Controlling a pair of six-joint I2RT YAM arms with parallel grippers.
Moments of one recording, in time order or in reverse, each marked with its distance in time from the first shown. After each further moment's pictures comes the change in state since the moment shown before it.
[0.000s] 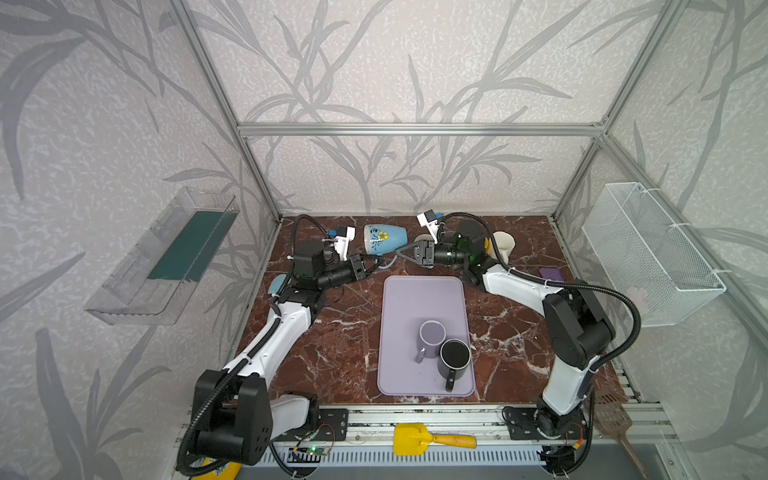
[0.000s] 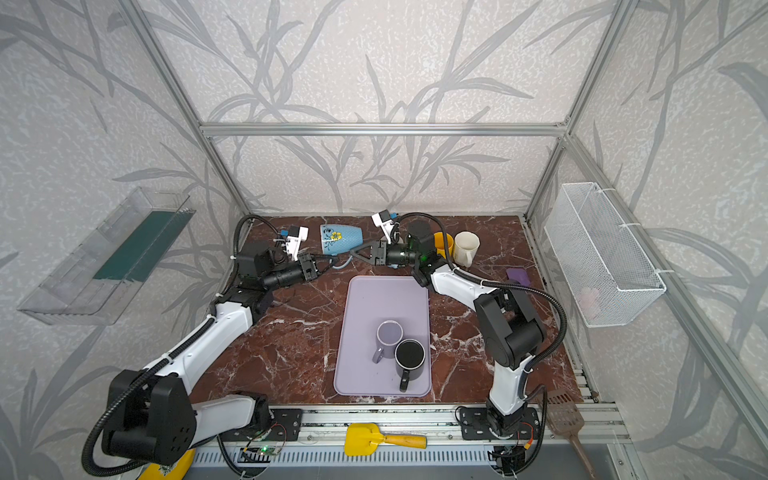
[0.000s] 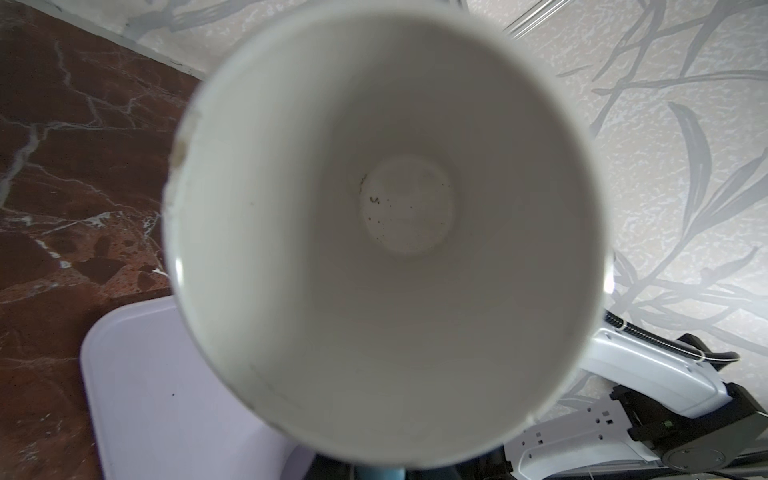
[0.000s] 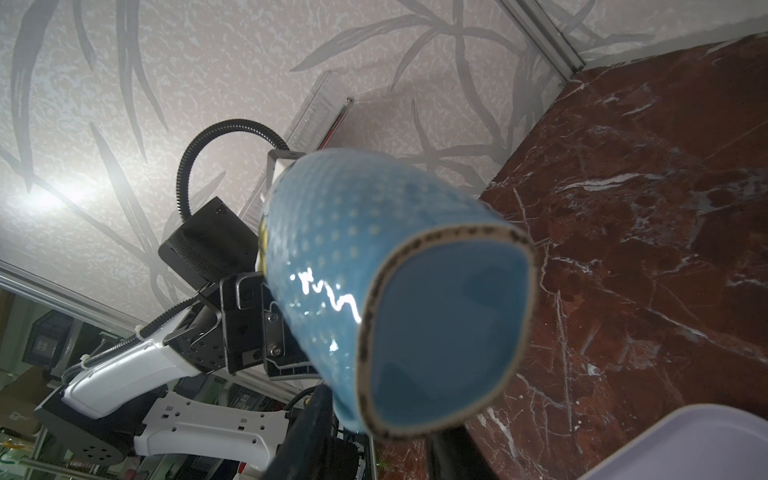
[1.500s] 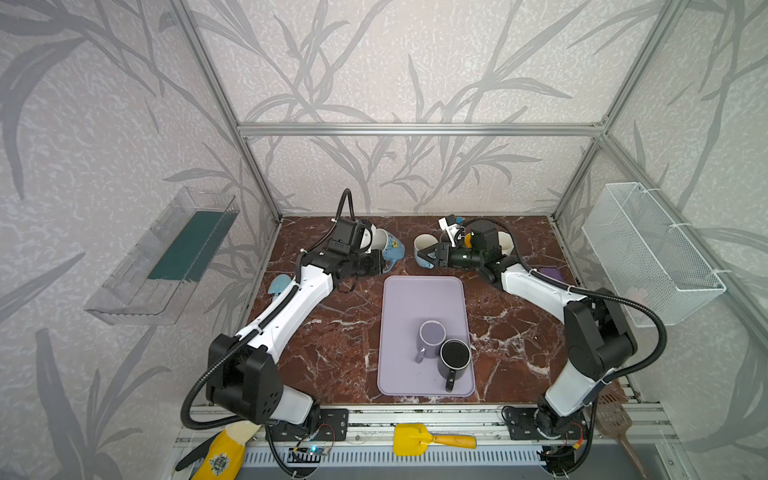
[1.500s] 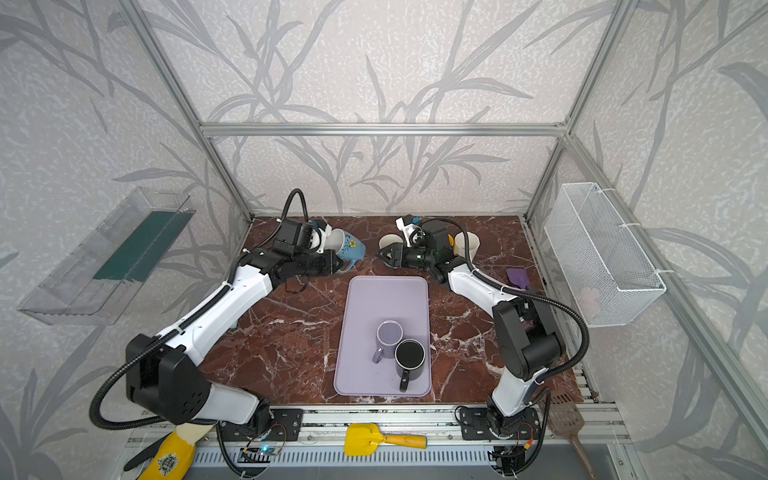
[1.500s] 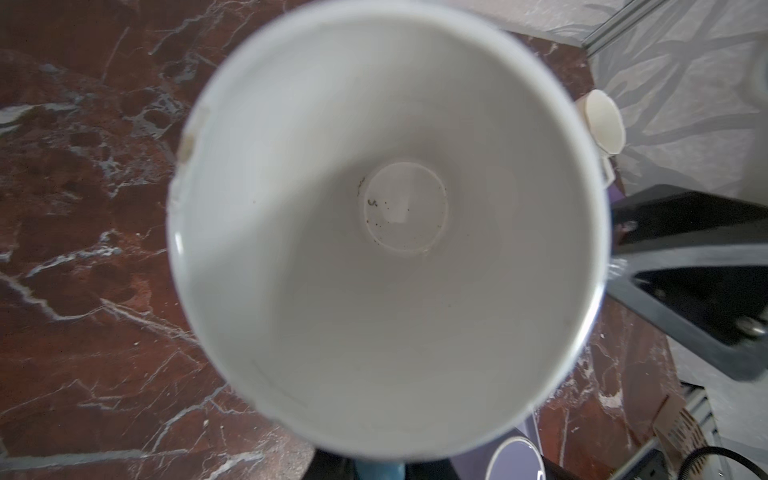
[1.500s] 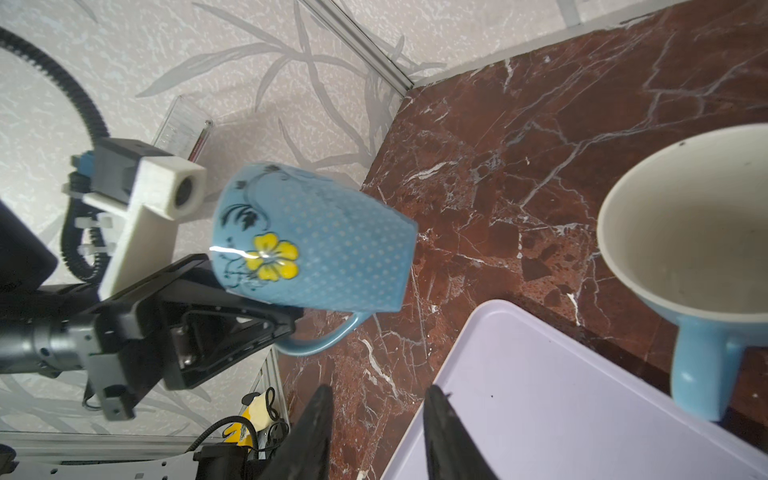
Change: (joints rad) left arm -0.209 0.249 0.480 -0.773 -0.629 0.339; right arm -0.094 -0.124 -0.062 -0.380 0.203 -0.225
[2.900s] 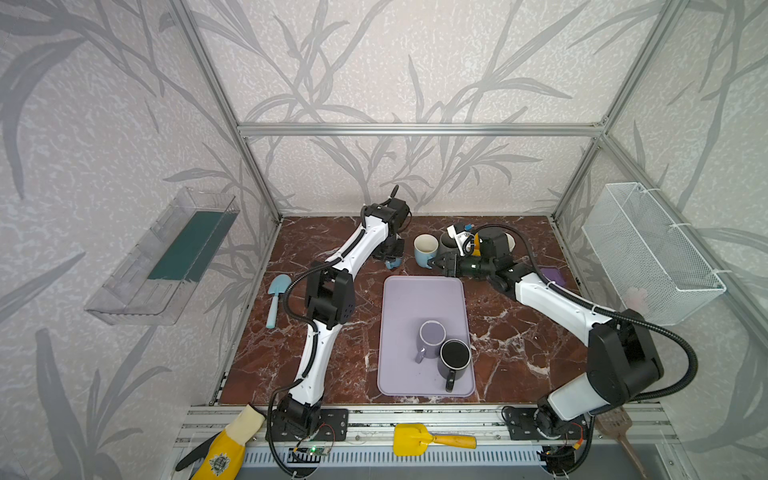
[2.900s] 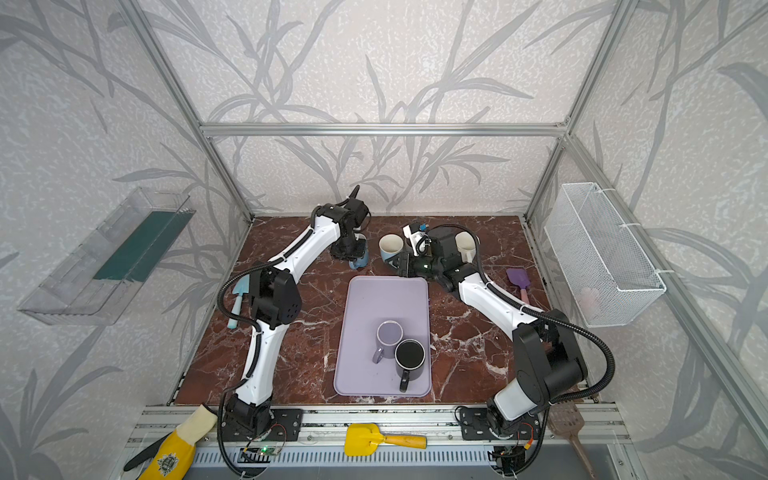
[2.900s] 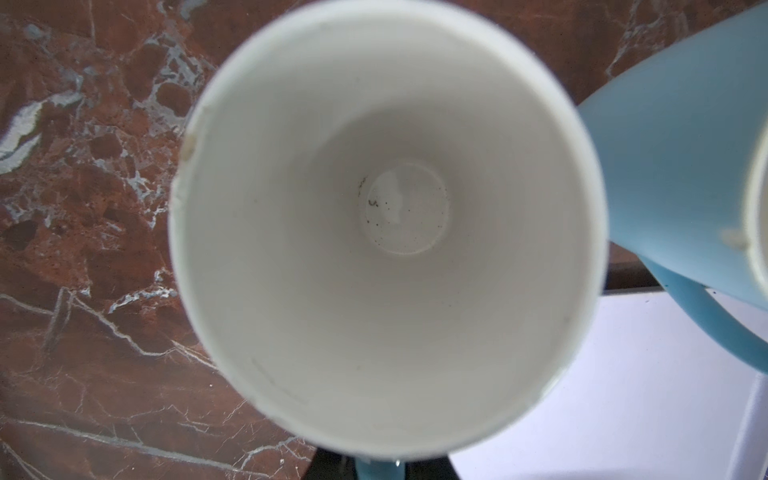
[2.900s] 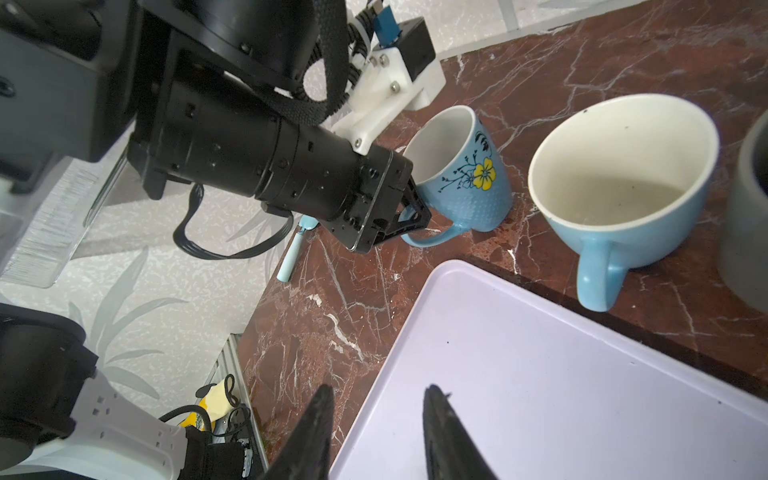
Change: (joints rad) left arm -0.085 0.848 0.965 -0.637 -0.311 0.047; right arm 0.000 -0.158 -0.091 -0.178 0.118 -0.117
